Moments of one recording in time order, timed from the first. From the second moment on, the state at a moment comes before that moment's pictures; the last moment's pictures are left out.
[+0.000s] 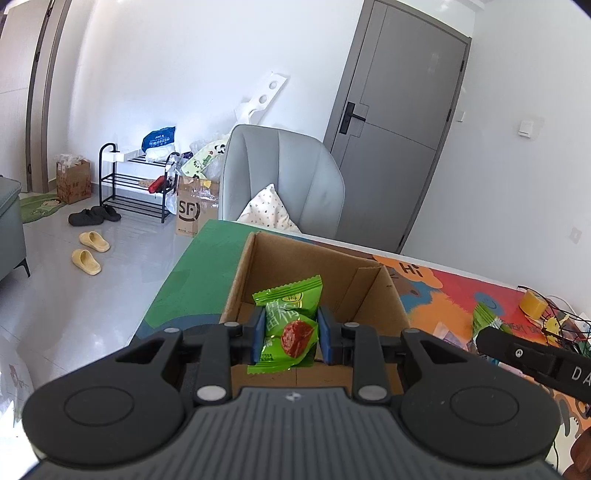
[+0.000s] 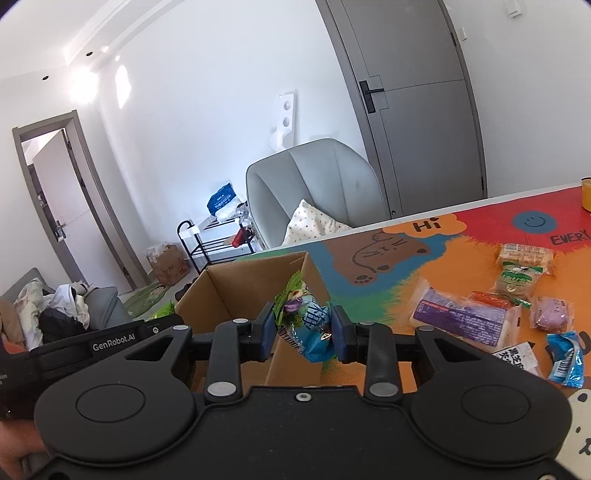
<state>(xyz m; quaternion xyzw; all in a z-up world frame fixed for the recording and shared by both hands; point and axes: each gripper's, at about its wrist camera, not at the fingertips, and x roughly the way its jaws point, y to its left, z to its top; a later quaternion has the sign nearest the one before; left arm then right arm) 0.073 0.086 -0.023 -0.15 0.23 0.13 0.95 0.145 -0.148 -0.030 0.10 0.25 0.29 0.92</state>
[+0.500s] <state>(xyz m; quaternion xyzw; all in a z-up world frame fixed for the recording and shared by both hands) 0.047 0.121 -0.020 -0.19 0.22 0.15 0.95 0.151 -0.096 -0.020 0.09 0.24 0.33 0.91</state>
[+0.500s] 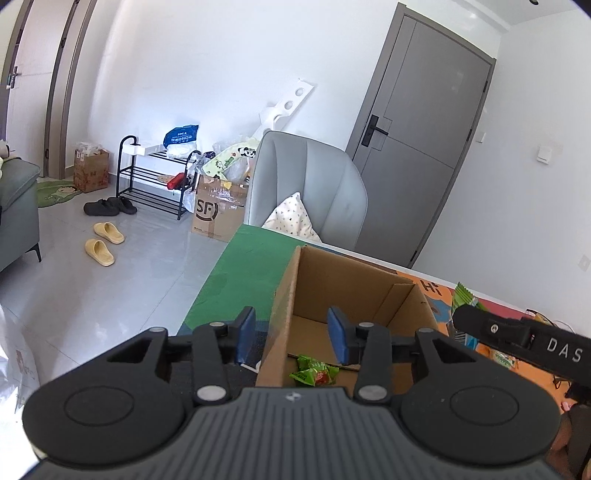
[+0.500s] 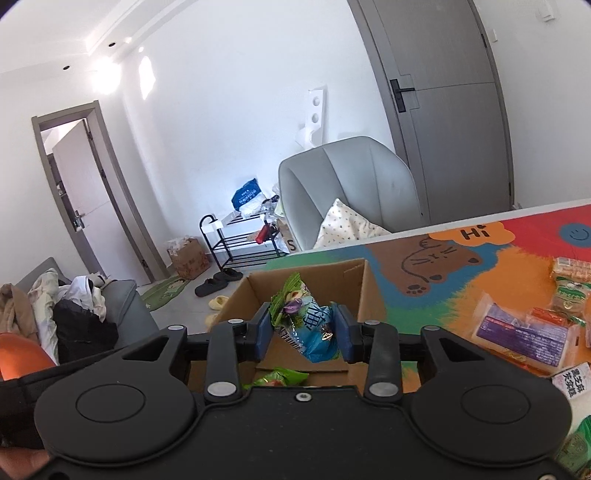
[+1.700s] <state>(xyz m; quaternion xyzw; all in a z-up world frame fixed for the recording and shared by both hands) 0.055 -0.009 -0.015 -0.12 0.25 0.06 0.96 0.109 -0.276 -0.048 0.15 0.26 0.16 0.94</state>
